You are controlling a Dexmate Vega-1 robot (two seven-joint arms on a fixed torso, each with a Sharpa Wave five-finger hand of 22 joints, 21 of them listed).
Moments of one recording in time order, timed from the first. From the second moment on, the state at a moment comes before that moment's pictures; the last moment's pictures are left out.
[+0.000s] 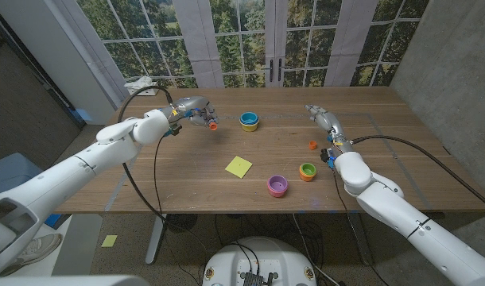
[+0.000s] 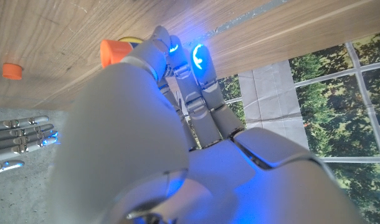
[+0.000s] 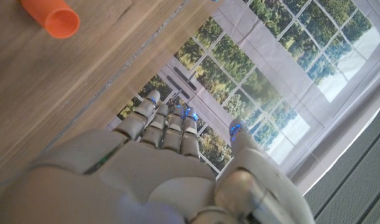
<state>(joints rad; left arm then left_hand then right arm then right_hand) 0.66 0.92 0.56 -1.65 0.39 -0.10 -0.06 1.42 -0.03 0.38 -0.18 0.24 1.13 -0.02 0.24 0.21 1.01 -0.12 0.33 0.21 1.14 -0.13 0.52 0.19 0.72 -0.07 1.50 0.18 -1.09 -0.67 -0.40 -1.89 0.17 -0.07 -0.43 0.27 0.16 0.48 -0.12 0.19 0.35 -0.02 0.20 0.18 0.28 -0.01 0.20 0.20 0.16 -0.04 0.24 0.31 0.32 -0.04 0.22 0.17</state>
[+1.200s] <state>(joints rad) 0.76 0.93 0.45 -1.86 0.02 0.17 -0.15 1.42 -0.03 0.39 -0.19 0.26 1.13 -0.02 0.22 0.21 1.01 -0.12 0.33 0.21 1.15 -0.12 0.50 0.19 0.73 -0.08 1.50 0.18 -1.19 -0.82 -0.40 -2.13 0.07 -0.33 -0.42 0.31 0.18 0.51 -0.13 0.19 0.39 -0.02 0.21 0.19 0.29 -0.03 0.20 0.20 0.16 -0.04 0.24 0.31 0.34 -0.04 0.22 0.17</state>
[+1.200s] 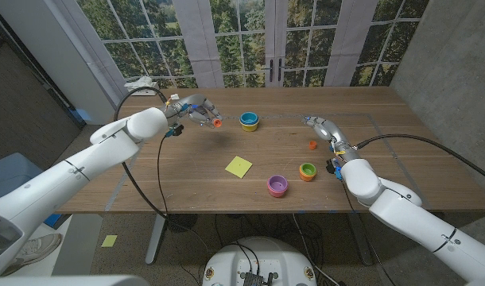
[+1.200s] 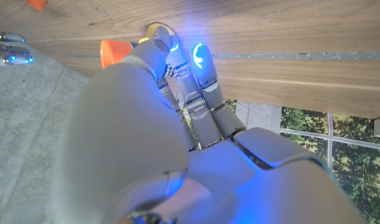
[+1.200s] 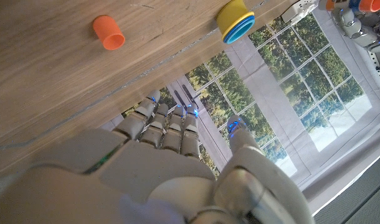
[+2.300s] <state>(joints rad) 0.74 0.96 0.41 -1.92 -0.38 0.37 -0.22 1.43 -0.04 0.39 -0.18 0.28 1.14 0.00 0.22 0.21 1.01 -0.12 0.35 0.21 1.15 -0.12 0.48 0.19 0.75 -0.08 1.49 0.18 -1.16 -0.89 -0.52 -2.25 -0.13 -0.52 -0.37 0.40 0.16 0.54 -0.16 0.20 0.37 -0.05 0.20 0.19 0.29 -0.06 0.20 0.20 0.17 -0.04 0.24 0.30 0.35 -0.04 0.22 0.17</state>
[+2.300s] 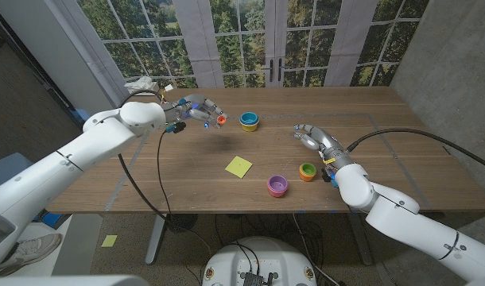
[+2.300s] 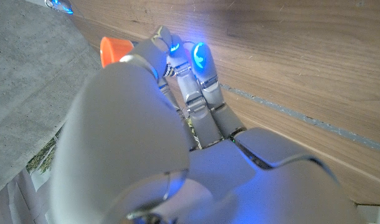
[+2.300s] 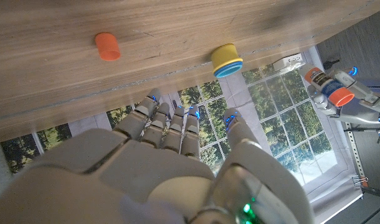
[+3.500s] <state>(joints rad) 0.65 1.00 0.44 -1.91 -0.70 0.59 -0.30 1.44 -0.05 0.39 -0.18 0.30 1.15 0.00 0.21 0.21 1.02 -0.12 0.34 0.21 1.16 -0.11 0.47 0.19 0.76 -0.08 1.48 0.18 -1.13 -0.91 -0.63 -2.30 -0.33 -0.57 -0.27 0.42 0.18 0.54 -0.16 0.19 0.38 -0.07 0.20 0.19 0.31 -0.08 0.20 0.20 0.19 -0.04 0.25 0.30 0.37 -0.04 0.22 0.18</state>
